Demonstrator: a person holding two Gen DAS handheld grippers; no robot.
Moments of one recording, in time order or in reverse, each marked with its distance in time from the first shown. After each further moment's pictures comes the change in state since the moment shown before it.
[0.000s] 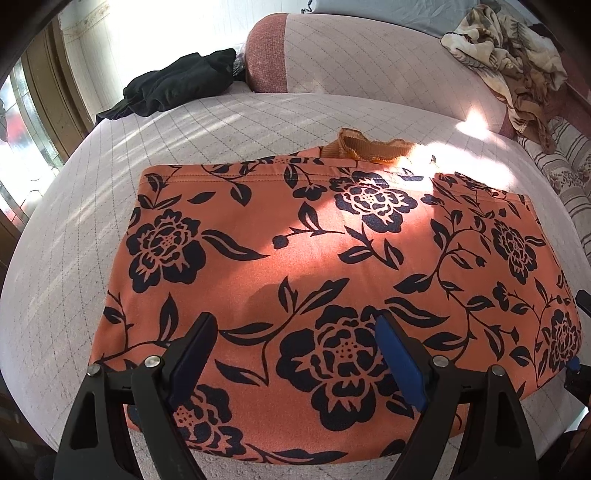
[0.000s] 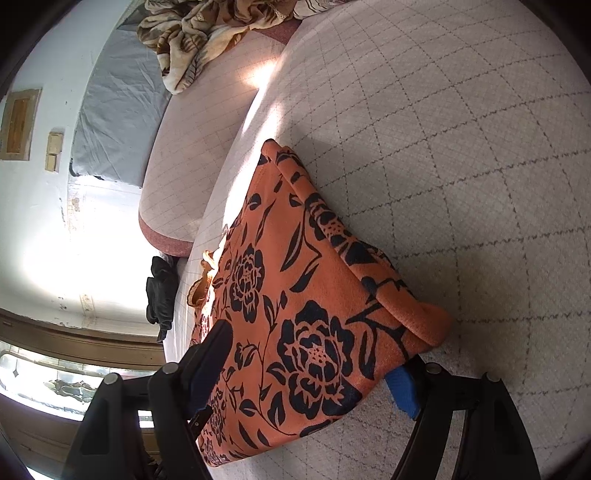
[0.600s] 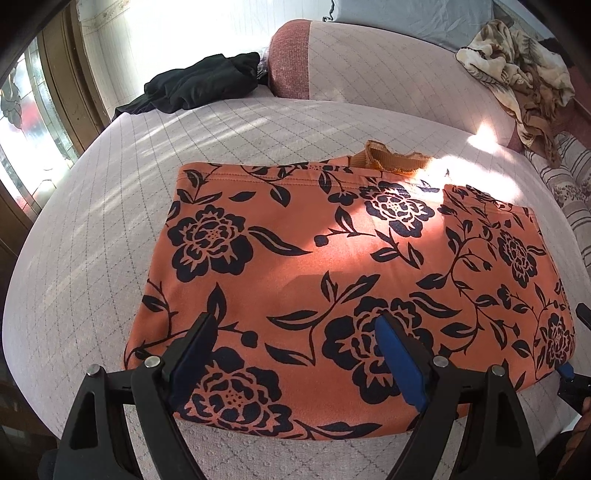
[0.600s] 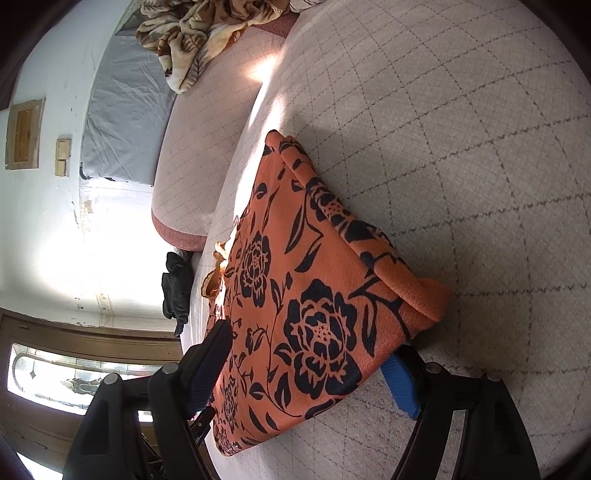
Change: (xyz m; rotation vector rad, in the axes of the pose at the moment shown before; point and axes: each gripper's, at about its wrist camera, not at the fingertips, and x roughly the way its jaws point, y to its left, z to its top) left arm -0.021 0.026 -0.005 -0.044 -0.013 0.025; right arm -0.007 -0.011 -0.008 0.042 0.034 0.078
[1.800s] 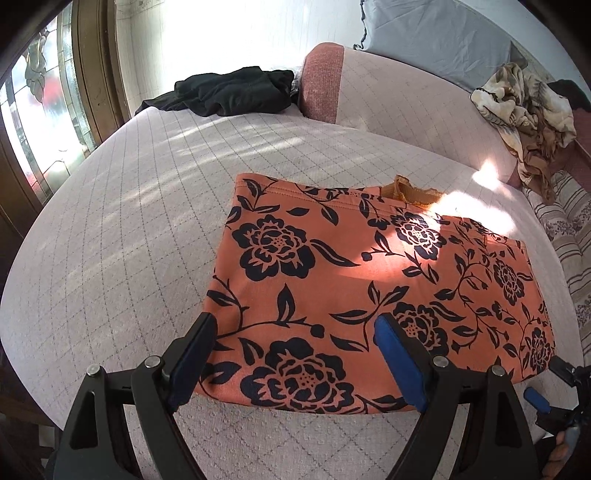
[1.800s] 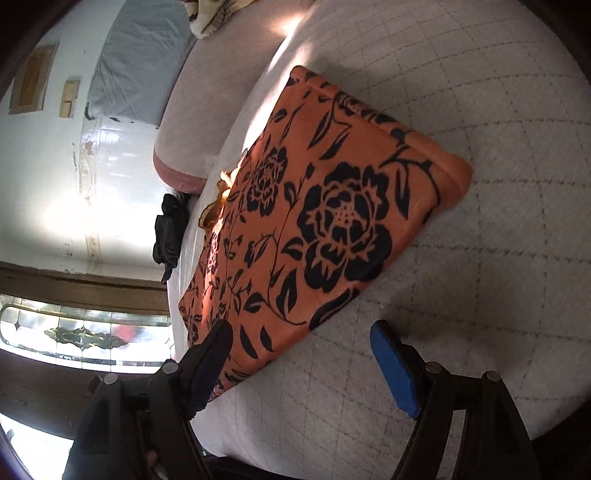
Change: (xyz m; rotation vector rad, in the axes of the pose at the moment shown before) left arm -0.036 0.061 -0.009 -0.098 -0.062 -0.053; right arm 0.004 0.015 -0.051 -0.101 0.131 -0.043
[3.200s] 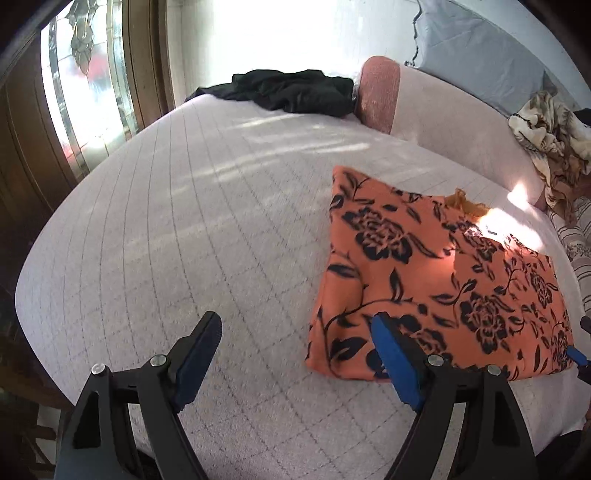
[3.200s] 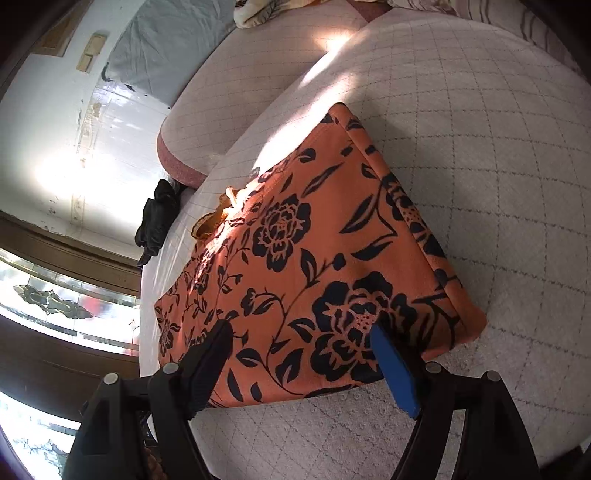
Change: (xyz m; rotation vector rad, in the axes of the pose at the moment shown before) left arm -0.012 0.076 -0.020 -0.081 -0.048 0.067; right arm -0.002 0.047 0.051 -0.248 -0.001 -0.104
